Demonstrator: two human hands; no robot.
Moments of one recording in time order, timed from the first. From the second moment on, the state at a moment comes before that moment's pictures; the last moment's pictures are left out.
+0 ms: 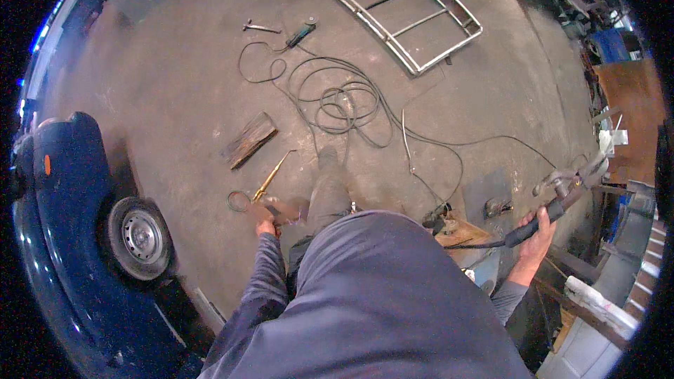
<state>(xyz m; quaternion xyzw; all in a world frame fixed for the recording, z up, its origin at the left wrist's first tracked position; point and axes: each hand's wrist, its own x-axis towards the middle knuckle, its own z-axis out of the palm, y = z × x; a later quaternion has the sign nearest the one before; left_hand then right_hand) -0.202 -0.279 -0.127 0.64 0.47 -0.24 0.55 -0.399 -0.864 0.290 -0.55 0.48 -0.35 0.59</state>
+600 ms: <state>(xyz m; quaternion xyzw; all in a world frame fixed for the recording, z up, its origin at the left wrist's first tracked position) 0.142 -0.378 -0.049 0.67 0.35 -0.20 0.63 -0.144 -0.952 0.381 -0.57 0.34 -0.44 0.60</state>
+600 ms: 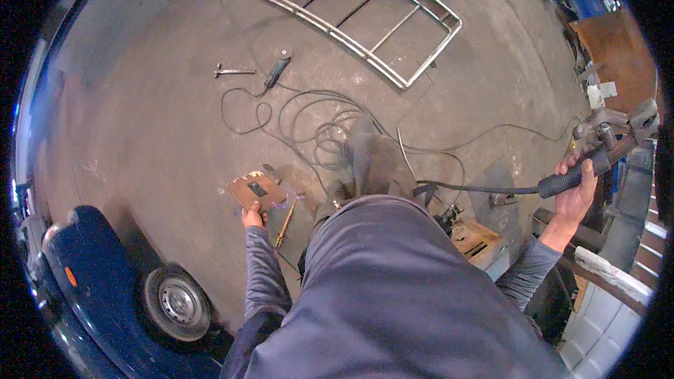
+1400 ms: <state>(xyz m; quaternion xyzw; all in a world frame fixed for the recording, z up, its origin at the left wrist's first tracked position) 0.455 -0.646 -0.043 0.73 0.35 -0.27 0.52 0.235 -1.184 0.289 -0.52 0.45 -0.35 0.63</state>
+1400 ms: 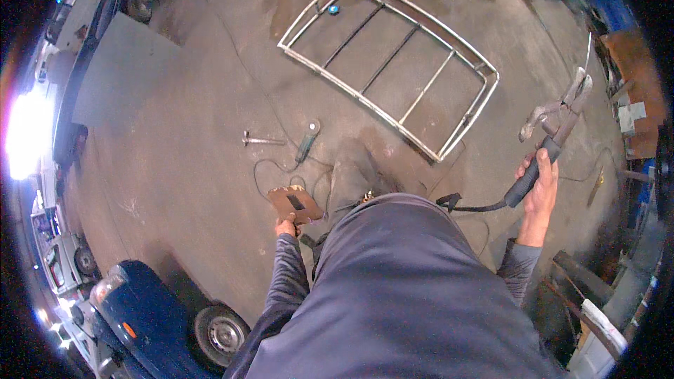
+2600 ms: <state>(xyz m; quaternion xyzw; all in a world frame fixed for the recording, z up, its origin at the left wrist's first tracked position) 0.904 -0.985 -0.036 0.63 0.23 -0.42 0.61 0.434 -1.326 0.224 -0.32 0.55 -0.55 0.54</state>
